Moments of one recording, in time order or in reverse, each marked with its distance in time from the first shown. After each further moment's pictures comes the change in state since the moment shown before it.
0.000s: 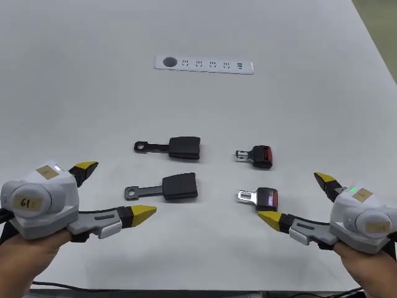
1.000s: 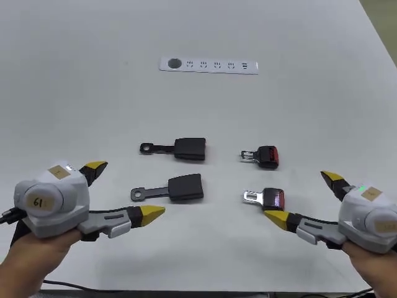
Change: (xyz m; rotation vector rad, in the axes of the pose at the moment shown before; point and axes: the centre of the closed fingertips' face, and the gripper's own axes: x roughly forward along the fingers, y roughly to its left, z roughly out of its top) left arm 0.004 -0.006 0.007 0.020 0.004 -0.012; right arm 0.000 -0.002 0.002 0.003 -0.008 0.002
